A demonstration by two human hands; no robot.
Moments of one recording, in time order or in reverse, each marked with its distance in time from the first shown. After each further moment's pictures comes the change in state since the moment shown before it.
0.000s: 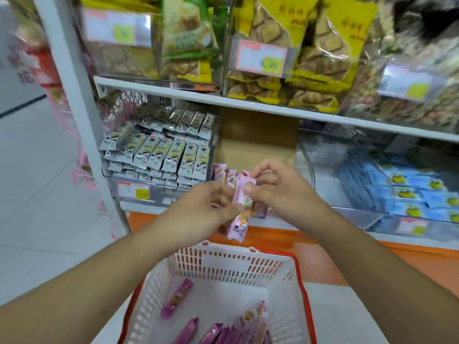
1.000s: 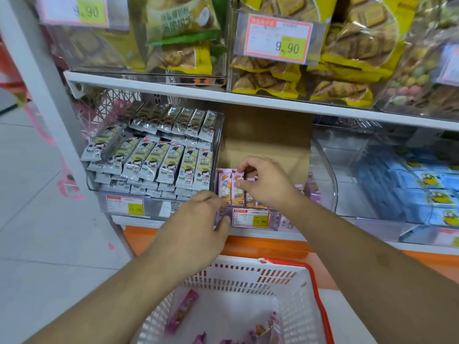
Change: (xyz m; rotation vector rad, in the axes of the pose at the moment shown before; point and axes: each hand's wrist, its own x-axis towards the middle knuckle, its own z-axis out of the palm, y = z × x) left_hand 0.042 -0.045 -0.012 0.722 0.207 0.239; right_hand 0.133 0.070 0.016 -0.590 0.079 -0.122
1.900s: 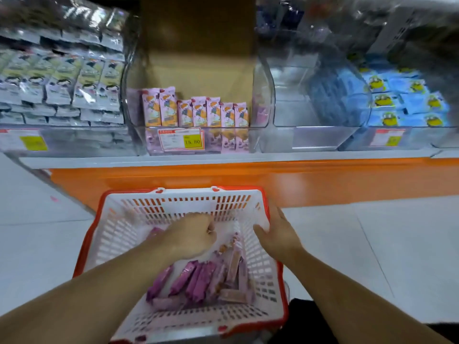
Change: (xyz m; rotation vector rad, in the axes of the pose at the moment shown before) left_hand -0.055 0.000 0.192 0.093 -0.737 -0.088; right_hand -0.266 0.178 0.063 0.079 -0.144 0.591
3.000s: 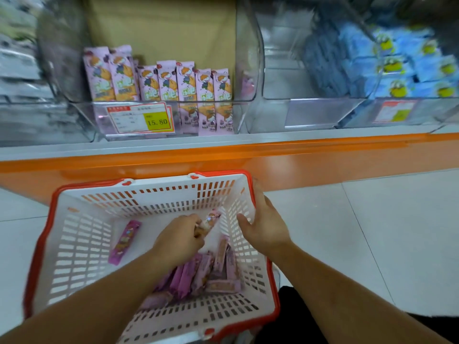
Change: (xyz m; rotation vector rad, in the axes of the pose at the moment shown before) left_hand 0.055 -0.032 0.090 -0.146 0.073 -0.076; right_hand 0.013 0.009 0.019 -0.080 0.064 0.002
